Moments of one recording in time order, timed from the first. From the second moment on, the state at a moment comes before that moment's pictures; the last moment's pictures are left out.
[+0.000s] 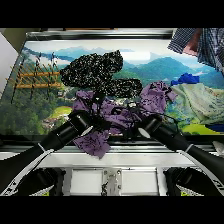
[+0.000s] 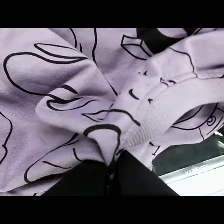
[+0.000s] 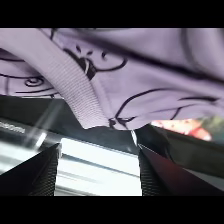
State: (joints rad) left arm -0.81 -1.18 0.88 1.73 -0.87 -2.15; right arm 0.78 -1.19 0.81 -1.62 1.00 2.14
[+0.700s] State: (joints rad) left arm -0.81 -1.12 0.88 1.72 -0.88 -2.15; right arm 0.80 -1.28 0.81 -1.93 0.92 2.64
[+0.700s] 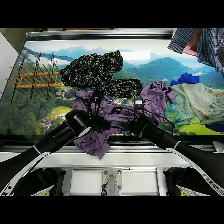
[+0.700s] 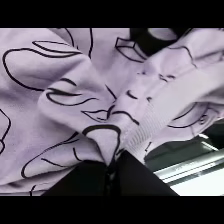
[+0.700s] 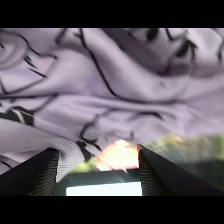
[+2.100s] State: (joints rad) left arm -0.53 -1.08 1.18 1.12 -1.46 -1.64; right arm 0.59 -0.98 1.37 -1.66 1.80 1.99
